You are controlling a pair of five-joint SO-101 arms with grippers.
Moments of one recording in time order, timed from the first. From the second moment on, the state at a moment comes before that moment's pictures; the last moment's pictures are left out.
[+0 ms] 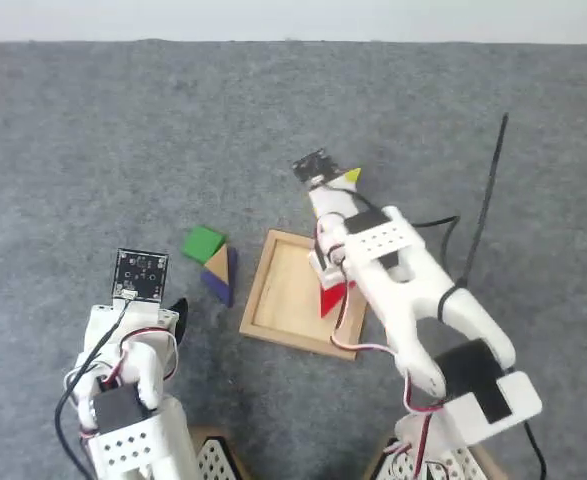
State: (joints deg) left arm -25.0 -102.6 96.9 65.4 -19.6; right arm -28.5 2.5 31.2 51.9 6.5
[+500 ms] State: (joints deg) left arm -25.0 -102.6 96.9 65.4 -19.6; right arm -35.8 8.6 26.0 49.6 3.0
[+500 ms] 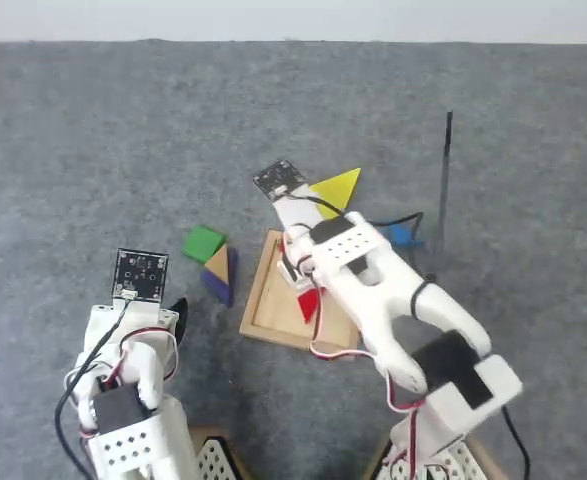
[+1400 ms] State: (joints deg) left arm -25.0 -102.6 96.9 65.4 -19.6; right arm -39.3 -7.7 34.4 50.3 0.8
